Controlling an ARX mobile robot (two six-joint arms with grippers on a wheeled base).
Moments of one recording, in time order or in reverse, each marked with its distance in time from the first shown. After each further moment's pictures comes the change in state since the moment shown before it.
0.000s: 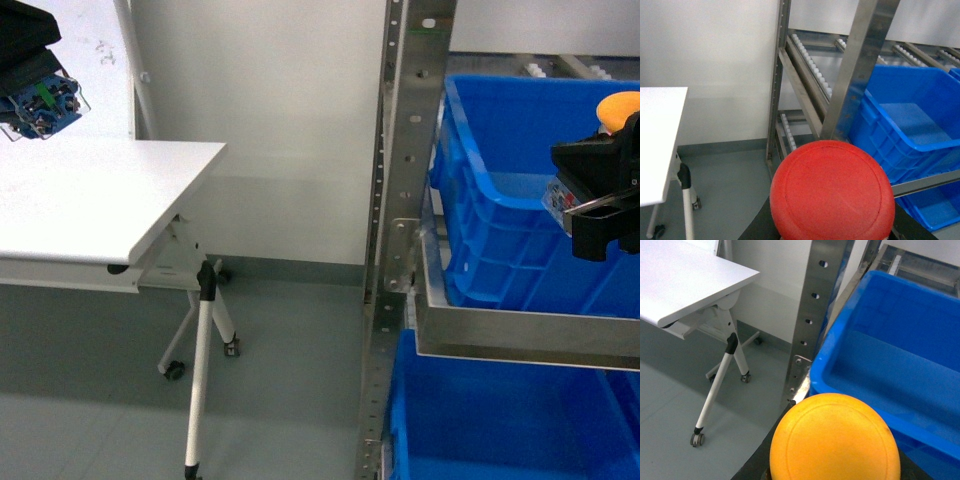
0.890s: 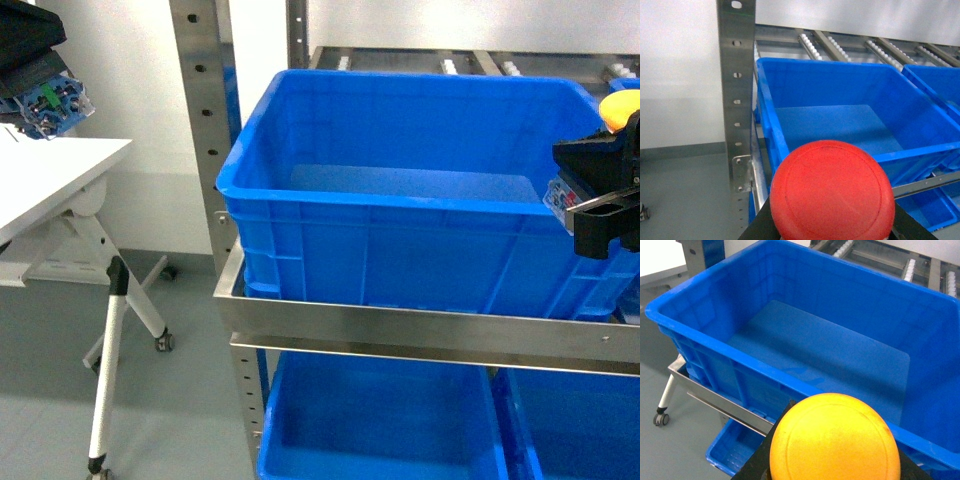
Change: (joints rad) left arm 0.001 -0.001 0.000 -0.002 0.000 0.000; right arm 0.000 -0.001 0.000 0.001 0.000 0.000
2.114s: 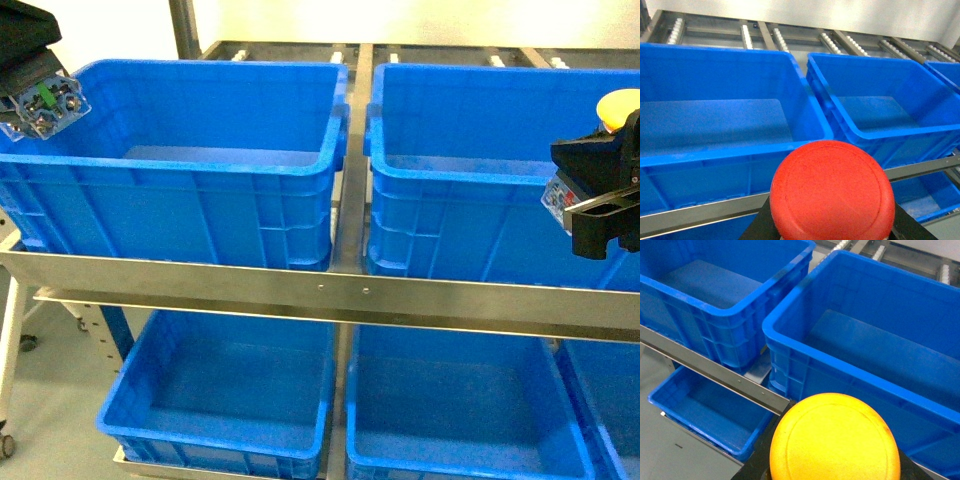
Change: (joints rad) left arm -0.001 0.000 0.000 0.000 0.000 0.000; right arm 0.000 -0.001 0.000 0.000 0.000 0.000
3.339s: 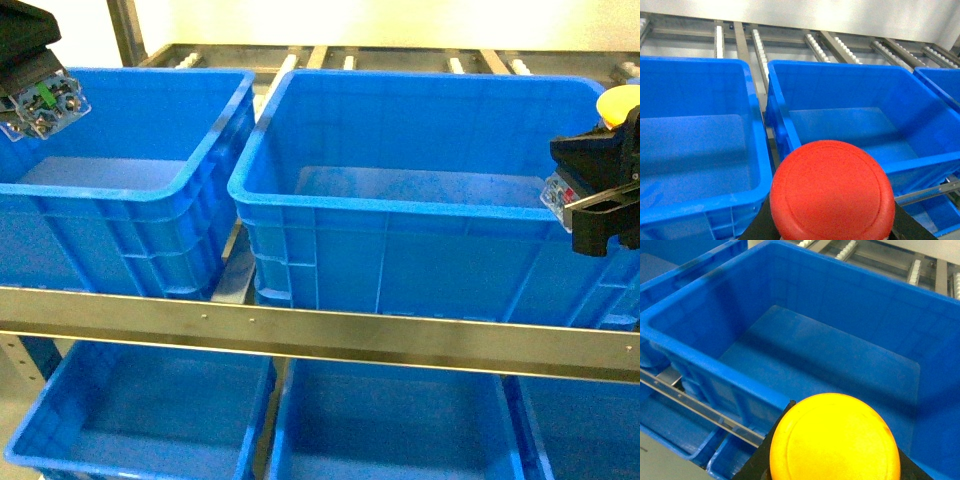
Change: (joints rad) left arm 0.000 0.000 0.000 0.000 -0.001 0.000; right arm 0.000 -0.004 0.000 -0.003 0.000 0.000
